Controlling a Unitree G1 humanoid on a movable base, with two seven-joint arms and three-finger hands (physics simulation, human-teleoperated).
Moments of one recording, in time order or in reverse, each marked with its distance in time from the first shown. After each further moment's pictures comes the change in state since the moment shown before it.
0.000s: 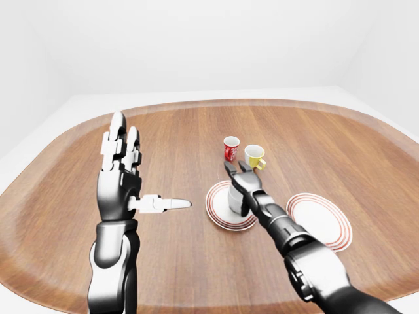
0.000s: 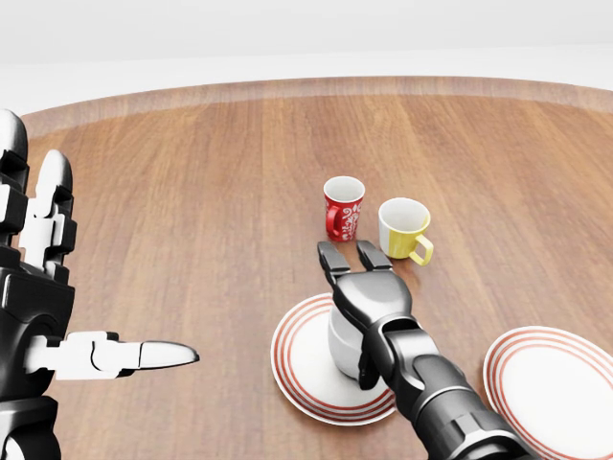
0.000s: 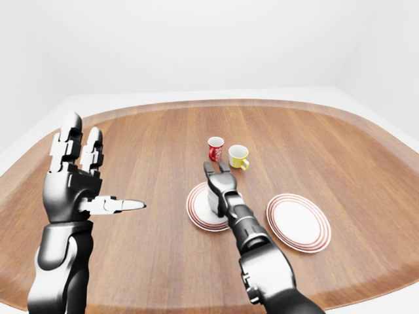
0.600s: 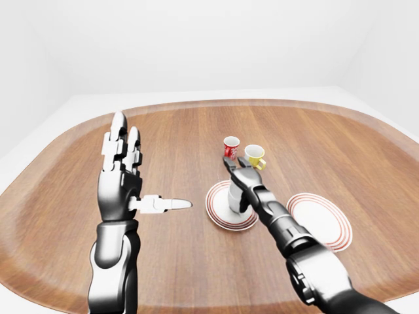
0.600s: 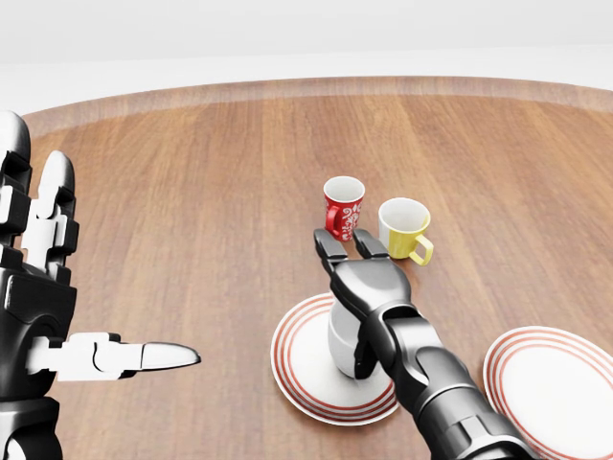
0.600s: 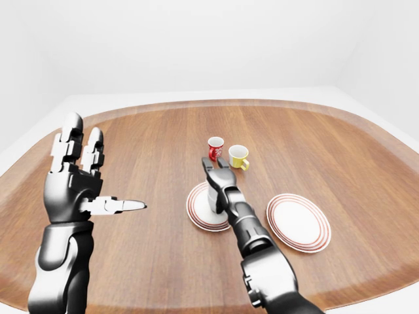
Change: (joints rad) left arm 0.004 -0.002 -0.005 -0.001 0.002 0.000 -0.001; right arm 0.026 -0.011 -0.010 -0.122 0.026 0.000 0.082
